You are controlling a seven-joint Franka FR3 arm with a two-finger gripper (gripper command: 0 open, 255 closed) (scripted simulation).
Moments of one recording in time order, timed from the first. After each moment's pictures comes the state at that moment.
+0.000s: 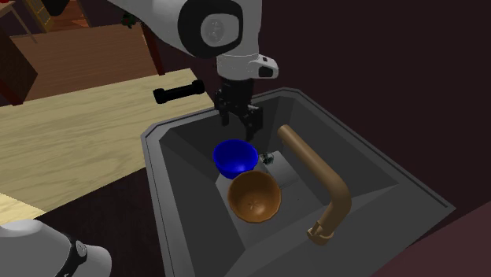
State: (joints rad) arm 0.01 -0.06 0.04 -2.29 -0.06 2.14 -0.09
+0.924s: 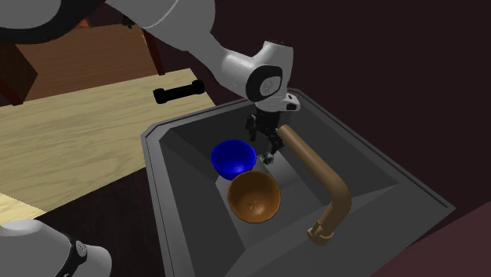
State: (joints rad) arm 0.03 0.51 0.04 -1.90 -0.09 2.28 -0.06
